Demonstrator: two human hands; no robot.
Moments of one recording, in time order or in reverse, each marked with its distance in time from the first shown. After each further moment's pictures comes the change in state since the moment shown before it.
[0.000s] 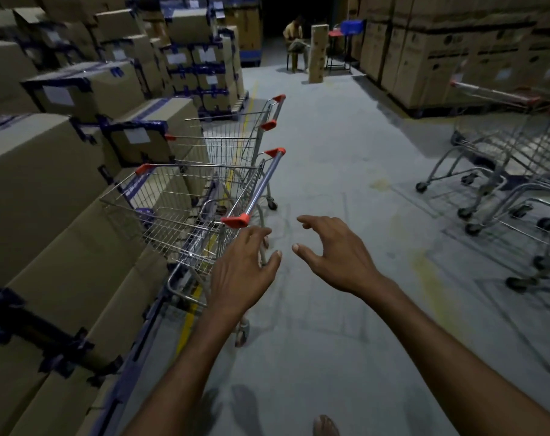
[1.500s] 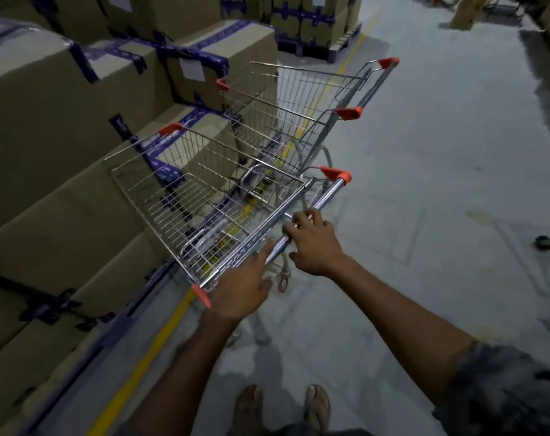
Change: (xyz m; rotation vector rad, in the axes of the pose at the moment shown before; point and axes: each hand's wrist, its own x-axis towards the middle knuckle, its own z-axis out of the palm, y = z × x) left_hand 0.277 -0.142 0.191 0.151 -0.364 -0.441; right_hand 0.409 0.170 0.213 -0.361 -0.601 -0.422
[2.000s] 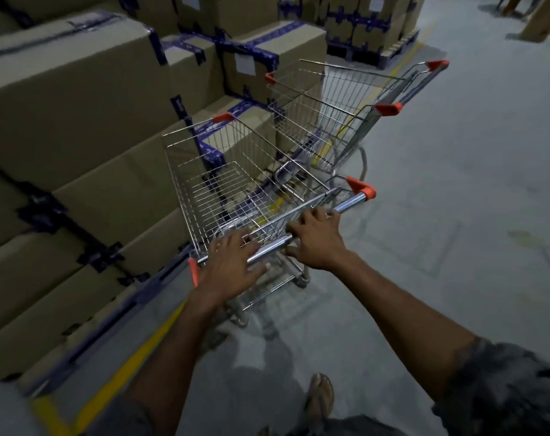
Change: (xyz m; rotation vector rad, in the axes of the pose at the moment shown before) left_hand -0.092 -0.037 0.001 0.212 0.204 -0.057; right_hand -0.056 -0.055 0.000 0.009 0.060 -0.150
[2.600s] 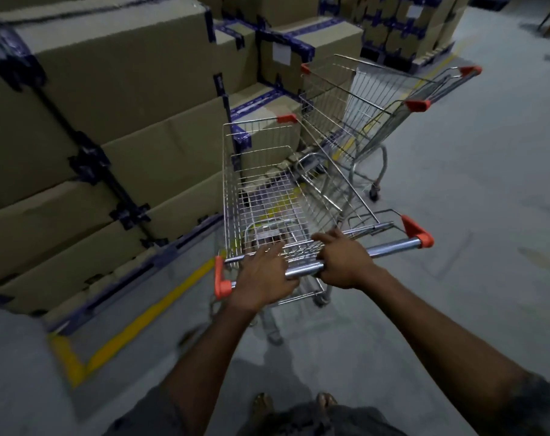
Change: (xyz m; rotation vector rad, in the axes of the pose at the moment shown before) left_hand -0.106 0.073 0.002 -0.008 -0.222 -0.153; right_hand -0.111 -0.038 0.007 -0.086 -0.252 -0.142
